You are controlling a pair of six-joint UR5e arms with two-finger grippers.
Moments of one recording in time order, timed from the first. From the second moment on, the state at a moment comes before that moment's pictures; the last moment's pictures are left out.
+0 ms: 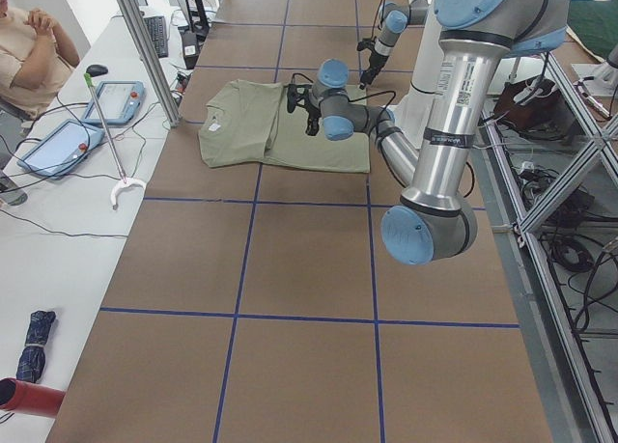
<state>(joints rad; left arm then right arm) -0.63 -1.81 -2.03 -2.11 -1.91 -1.37 -0.04 -1.58 2.13 -1.37 1.25 2.23</state>
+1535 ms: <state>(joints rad) -0.37 -1.69 -2.11 -1.99 -1.67 -1.67 -0.06 -1.63 2.24 -1.41 1.25 2.23</state>
